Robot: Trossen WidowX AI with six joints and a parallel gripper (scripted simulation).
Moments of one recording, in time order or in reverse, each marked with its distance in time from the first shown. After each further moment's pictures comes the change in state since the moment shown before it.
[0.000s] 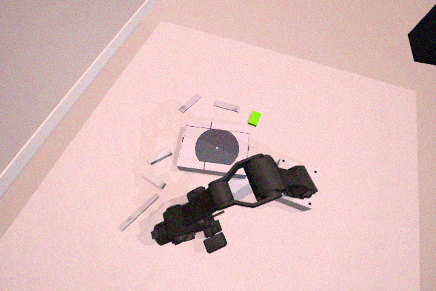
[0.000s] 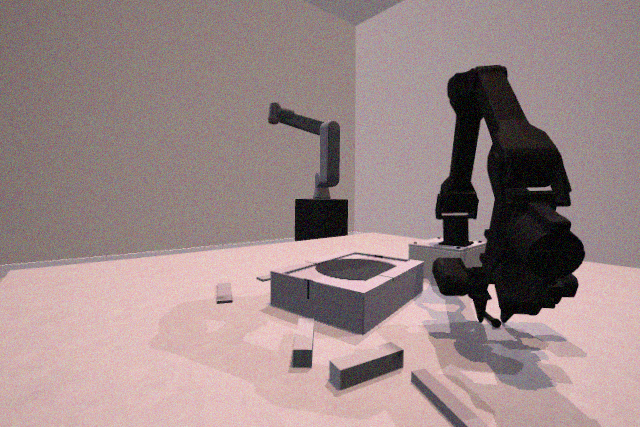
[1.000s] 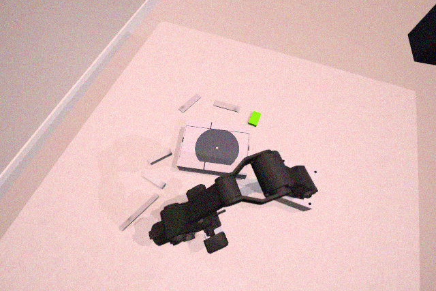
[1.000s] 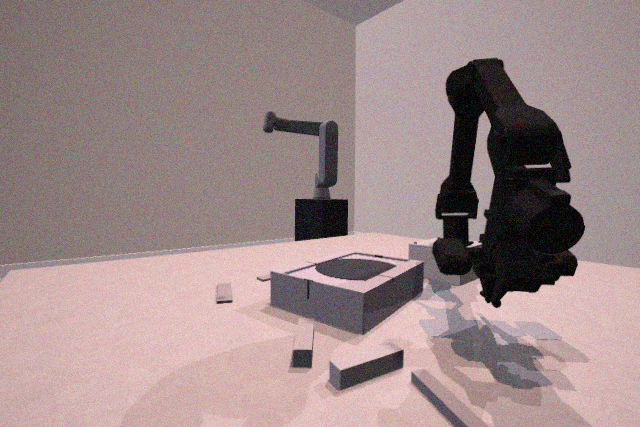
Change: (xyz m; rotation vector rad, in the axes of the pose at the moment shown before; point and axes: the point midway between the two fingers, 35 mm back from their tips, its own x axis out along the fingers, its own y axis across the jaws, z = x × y) arm -0.026 0.000 -0.014 -0.004 0.015 -0.001
